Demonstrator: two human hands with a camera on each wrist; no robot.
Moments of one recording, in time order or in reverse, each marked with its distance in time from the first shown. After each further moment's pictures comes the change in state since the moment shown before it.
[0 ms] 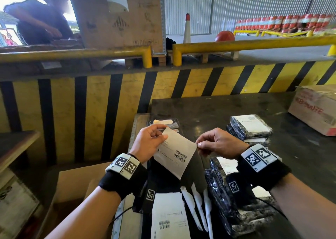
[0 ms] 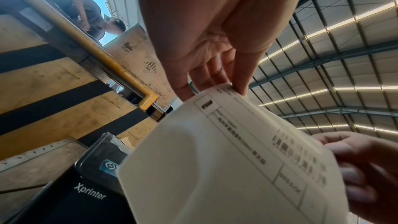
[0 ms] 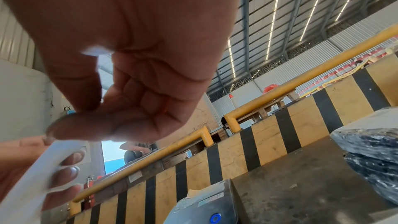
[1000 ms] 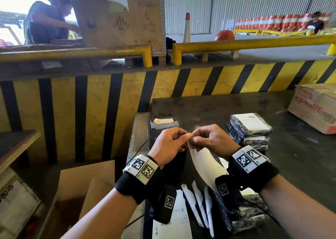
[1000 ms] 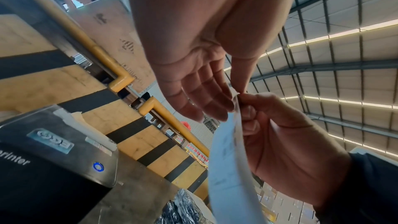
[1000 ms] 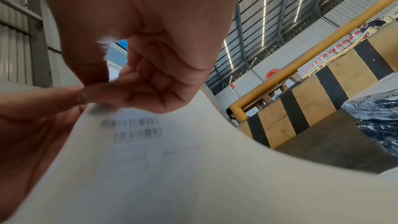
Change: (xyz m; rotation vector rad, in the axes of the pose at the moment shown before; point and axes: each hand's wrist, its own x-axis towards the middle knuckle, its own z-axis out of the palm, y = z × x) left_hand -0.016 0.023 0.042 -0.001 -0.130 0.009; right_hand 0.004 -0.009 0.027 0.219 0.185 -0.148
